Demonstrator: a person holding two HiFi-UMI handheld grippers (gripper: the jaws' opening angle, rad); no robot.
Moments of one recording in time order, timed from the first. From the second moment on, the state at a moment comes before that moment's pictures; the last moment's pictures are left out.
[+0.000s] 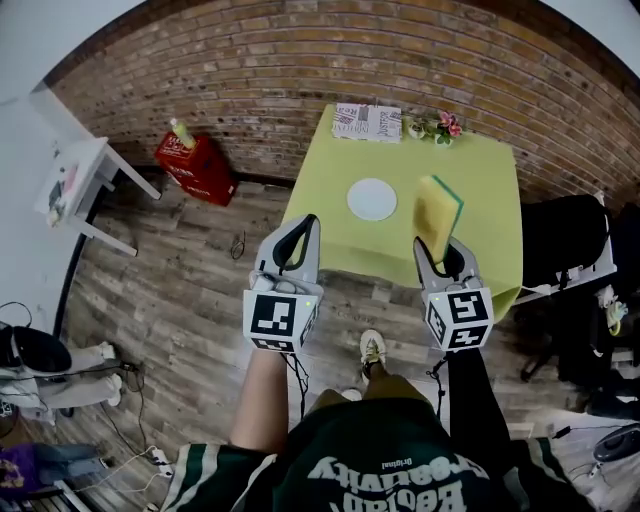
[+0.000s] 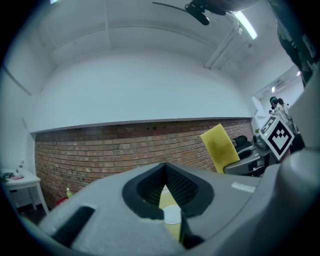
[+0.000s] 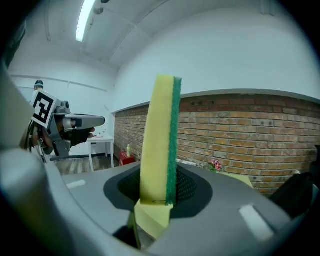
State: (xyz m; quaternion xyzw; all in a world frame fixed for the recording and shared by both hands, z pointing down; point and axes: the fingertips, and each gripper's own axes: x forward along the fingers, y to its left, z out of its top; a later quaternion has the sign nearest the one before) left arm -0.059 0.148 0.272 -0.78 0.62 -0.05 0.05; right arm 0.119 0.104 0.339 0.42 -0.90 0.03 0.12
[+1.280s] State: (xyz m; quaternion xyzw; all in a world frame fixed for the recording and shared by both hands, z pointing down) left arm -0.090 -0.042 0.292 -0.76 0.65 -0.06 0.03; right arm 0.068 -0.102 0.357 0.36 -0.93 0.05 0.11
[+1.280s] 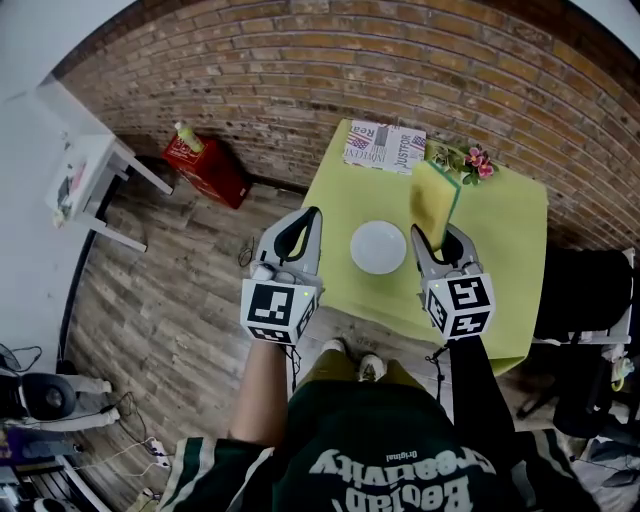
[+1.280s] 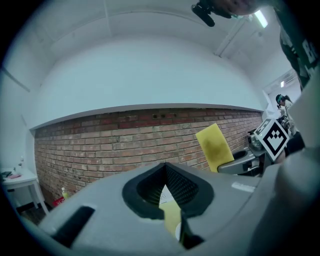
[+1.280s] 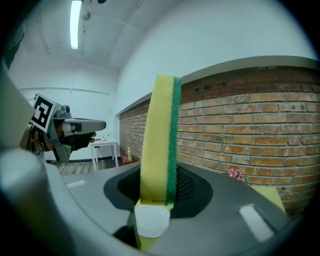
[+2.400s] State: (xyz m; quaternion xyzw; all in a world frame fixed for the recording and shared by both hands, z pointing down) left arm -0.104 -0.176 0.491 -0.89 0.43 -0.14 -0.08; right arm -0.015 -0.149 0.497 0.38 -0.84 0.18 0.35
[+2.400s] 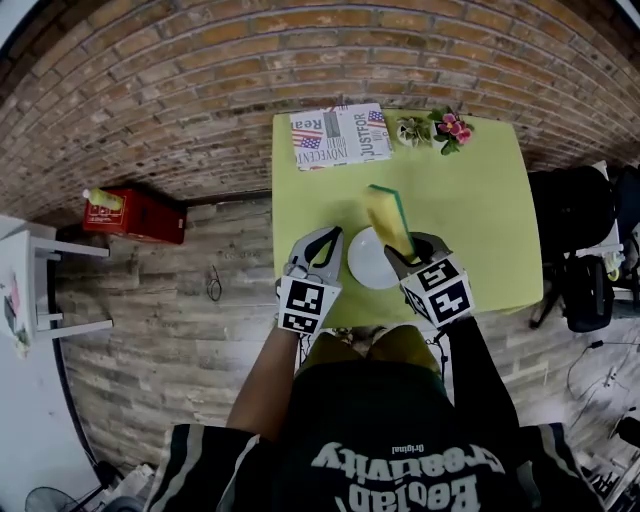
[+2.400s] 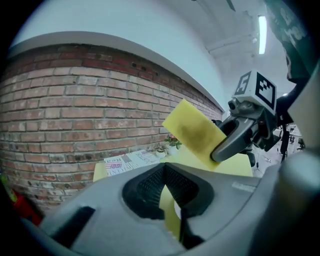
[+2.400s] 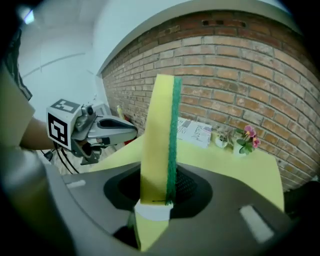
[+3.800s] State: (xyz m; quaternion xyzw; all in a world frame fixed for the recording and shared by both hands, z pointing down) left arm -0.080 -0.155 0.618 -0.89 0.38 -0.19 -0.13; right arm -0.028 -0.091 0.631 0.30 -0.68 0.45 0.50
